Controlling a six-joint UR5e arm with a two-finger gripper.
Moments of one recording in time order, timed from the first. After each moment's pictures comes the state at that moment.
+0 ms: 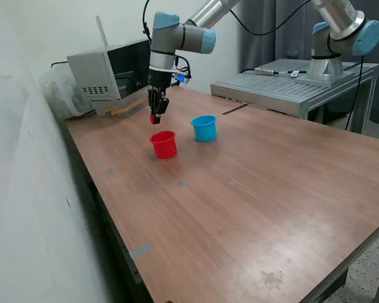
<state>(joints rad) -0.26 -0.82 1.33 -2.42 -1.60 2.98</state>
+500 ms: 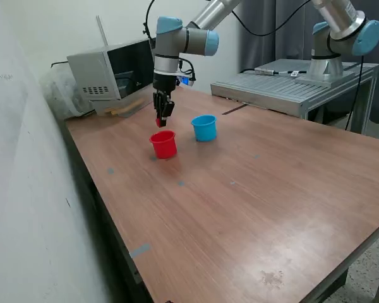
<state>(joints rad) -0.26 -0.83 1.37 -2.42 -1.60 2.98</state>
